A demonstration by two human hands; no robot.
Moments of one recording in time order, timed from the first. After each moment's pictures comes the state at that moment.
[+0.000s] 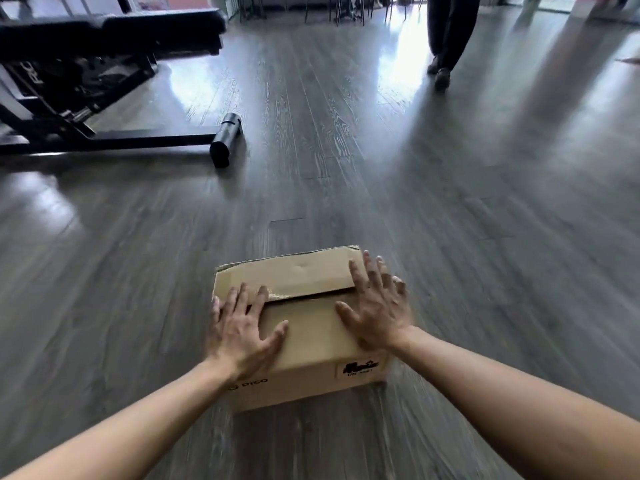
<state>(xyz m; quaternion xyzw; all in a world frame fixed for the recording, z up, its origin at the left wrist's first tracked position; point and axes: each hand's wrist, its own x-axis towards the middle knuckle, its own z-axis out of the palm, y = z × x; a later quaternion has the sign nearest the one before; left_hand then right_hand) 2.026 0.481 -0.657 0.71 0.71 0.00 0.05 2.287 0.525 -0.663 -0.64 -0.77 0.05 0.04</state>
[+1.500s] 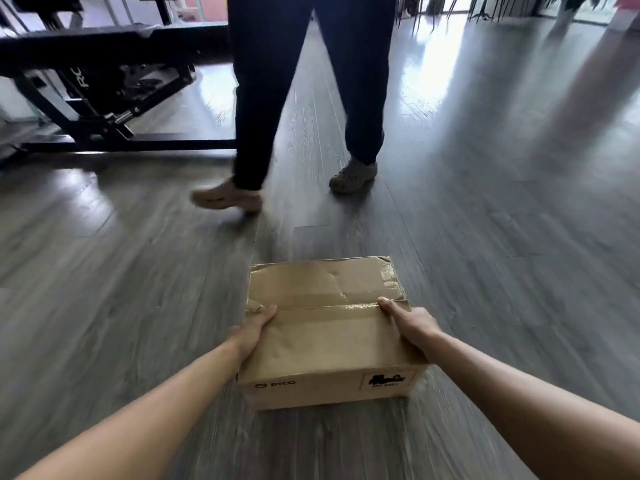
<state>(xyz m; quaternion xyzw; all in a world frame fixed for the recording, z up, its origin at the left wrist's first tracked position) 1.983 0.493 -0.662 0.25 0.74 0.30 0.54 2.297 0.536 -0.668 -0.77 -0.43 0.45 0.18</state>
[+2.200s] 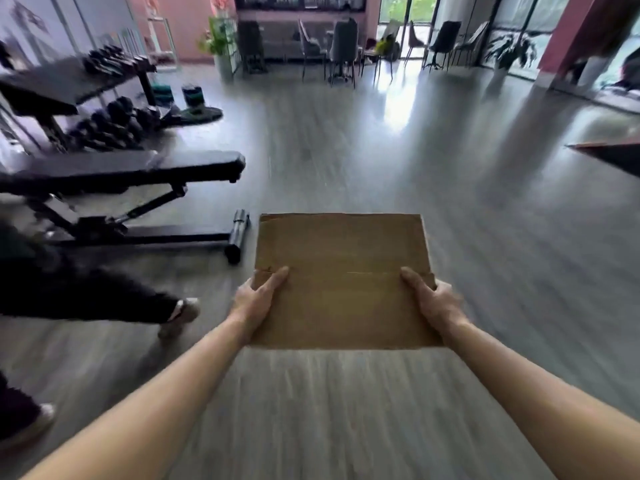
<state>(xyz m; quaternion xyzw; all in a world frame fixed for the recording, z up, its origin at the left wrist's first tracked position) 2.059 0.603 -0.181 0.38 0.67 0.43 0.47 2.380 0.592 -0.180 -0.74 -0.43 0.35 0.39</state>
